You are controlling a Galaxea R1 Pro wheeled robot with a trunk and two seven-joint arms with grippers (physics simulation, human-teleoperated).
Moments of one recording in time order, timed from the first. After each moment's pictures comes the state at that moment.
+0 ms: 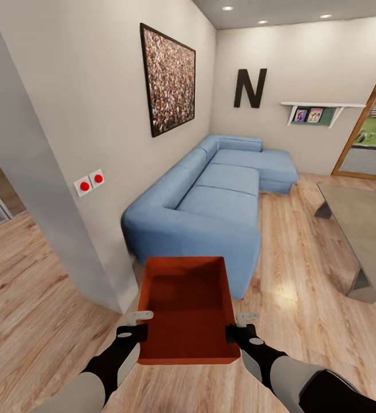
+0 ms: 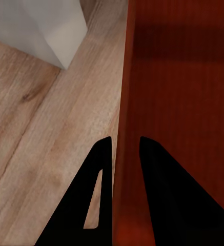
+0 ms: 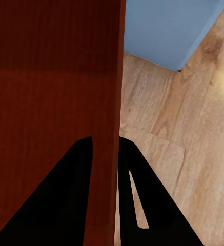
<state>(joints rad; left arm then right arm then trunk) -0.62 -0.10 -0.17 -0.40 0.19 0.15 0.30 -0.78 0.10 0.59 0.02 -0.52 -0.19 -0.06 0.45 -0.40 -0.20</state>
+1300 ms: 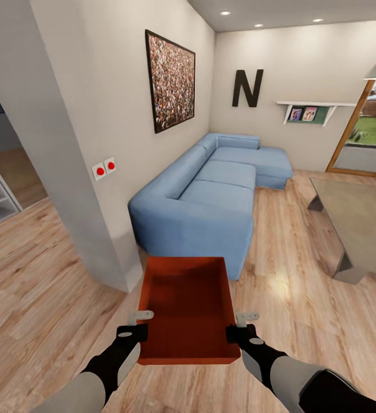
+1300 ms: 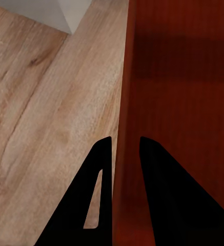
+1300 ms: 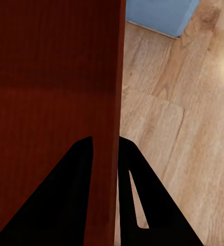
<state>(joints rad) -0.62 -0.10 -0.18 -0.41 0.19 0.15 0.30 -0.78 0.09 0.59 0.01 -0.52 -0.19 -0.06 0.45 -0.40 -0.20</state>
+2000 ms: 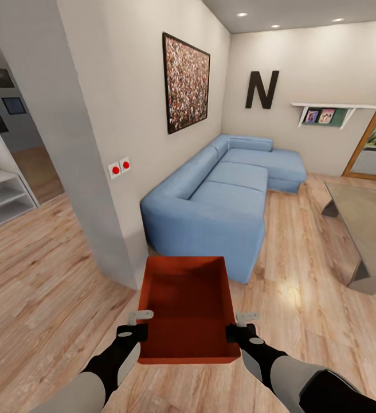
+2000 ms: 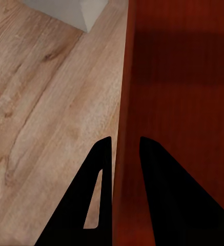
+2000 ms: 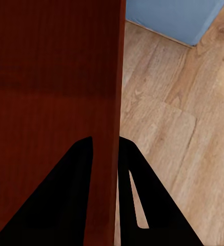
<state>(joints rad) -0.62 -0.10 -0.18 -0.41 0.19 0.15 0.30 -0.78 0.09 0.59 0.01 -0.52 -0.19 -0.06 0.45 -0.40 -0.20</state>
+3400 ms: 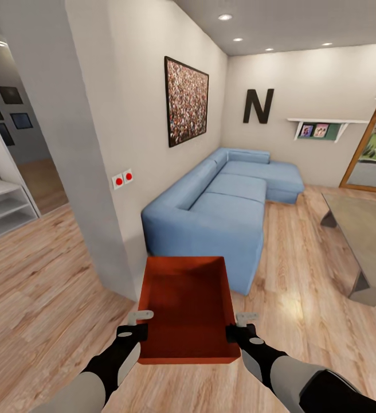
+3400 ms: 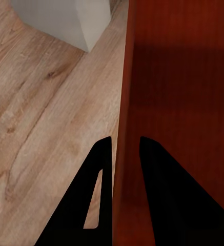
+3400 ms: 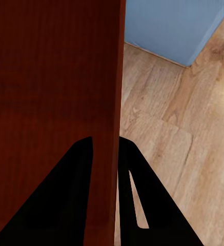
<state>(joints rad) -0.62 -0.10 -0.18 -0.41 0.19 0.15 0.30 -0.78 0.09 0.59 0.01 -0.52 -0.19 -0.06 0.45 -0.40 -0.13</state>
